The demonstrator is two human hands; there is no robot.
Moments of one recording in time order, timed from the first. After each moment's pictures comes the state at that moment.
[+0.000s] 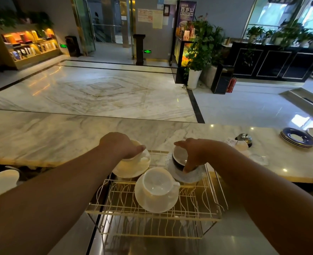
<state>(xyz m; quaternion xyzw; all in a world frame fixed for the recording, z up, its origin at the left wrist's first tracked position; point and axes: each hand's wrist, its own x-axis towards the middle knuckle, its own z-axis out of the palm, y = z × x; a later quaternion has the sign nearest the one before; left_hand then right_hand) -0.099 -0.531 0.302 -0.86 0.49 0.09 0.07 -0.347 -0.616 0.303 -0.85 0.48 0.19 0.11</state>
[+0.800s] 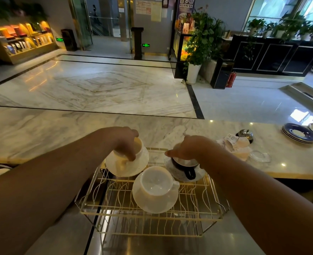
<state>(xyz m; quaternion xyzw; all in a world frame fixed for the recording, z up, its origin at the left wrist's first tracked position) -0.092 -0.550 0.321 -0.73 0.65 0.15 0.15 -0.324 -0.612 0.290 -0.75 0.63 0.13 0.17</state>
